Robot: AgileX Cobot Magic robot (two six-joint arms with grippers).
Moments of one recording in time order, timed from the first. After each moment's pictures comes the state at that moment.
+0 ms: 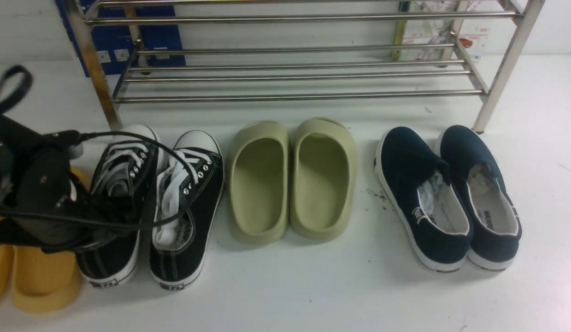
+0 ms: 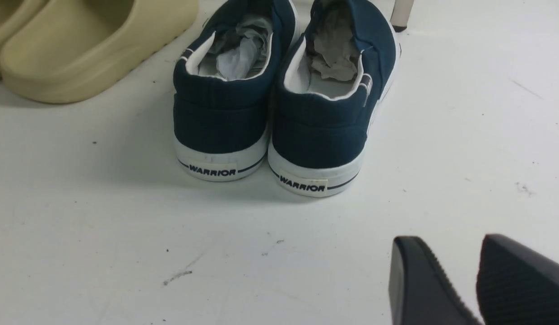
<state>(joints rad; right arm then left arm) 0.15 -0.01 0.01 -0.01 0.39 -0.01 -0.18 1.38 -0.84 0.33 0.72 -0.72</state>
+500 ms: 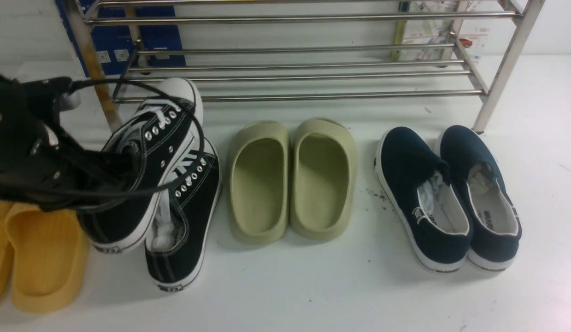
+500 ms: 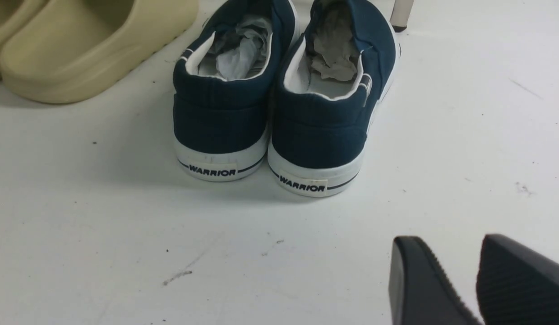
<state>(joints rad) 0.15 -0.01 0.01 -0.01 0.39 -0.01 -0.18 1.39 -1.05 0.18 0.82 -0.53</state>
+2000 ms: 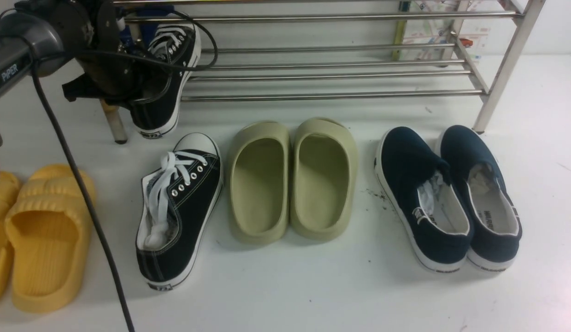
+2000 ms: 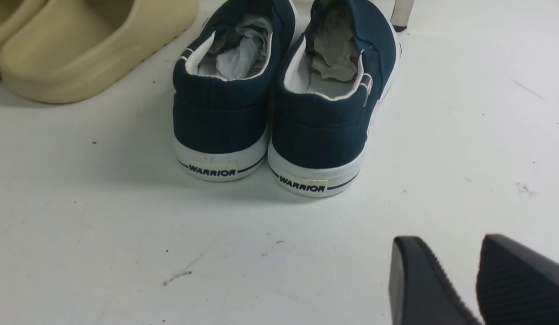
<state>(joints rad) 0.15 -0.01 0.01 -0.01 0.39 -0.01 -0.07 2.12 -1.86 0.16 0.79 -0.52</state>
